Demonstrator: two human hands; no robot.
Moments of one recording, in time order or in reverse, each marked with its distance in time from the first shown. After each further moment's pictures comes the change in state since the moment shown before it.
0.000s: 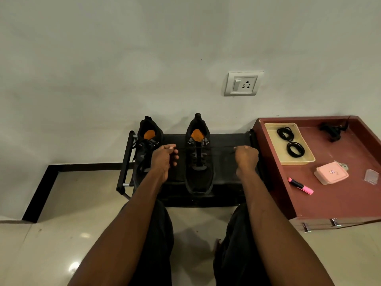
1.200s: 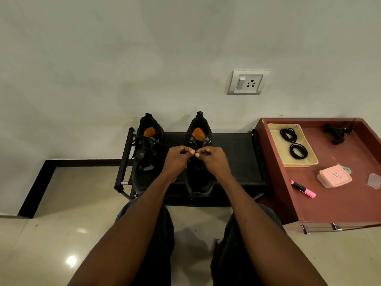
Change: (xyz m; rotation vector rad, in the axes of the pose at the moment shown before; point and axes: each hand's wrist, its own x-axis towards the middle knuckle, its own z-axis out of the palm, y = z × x) left_hand -0.003 -0.014 0.024 0.432 -0.177 0.275; right_hand -0.039 0.010 0.047 -0.205 -0.599 -0.442
